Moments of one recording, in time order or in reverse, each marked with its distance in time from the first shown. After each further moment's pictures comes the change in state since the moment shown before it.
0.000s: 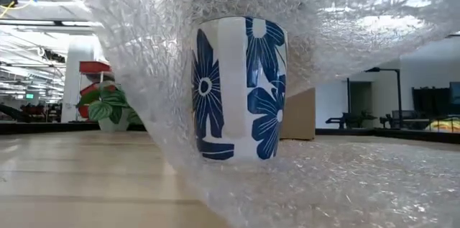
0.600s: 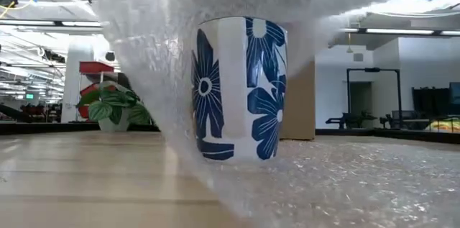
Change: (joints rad) left arm 0.118 0.213 -0.151 0.578 -0.146 0.261; right arm 0.185 -0.131 0.000 -0.071 0.154 0.465
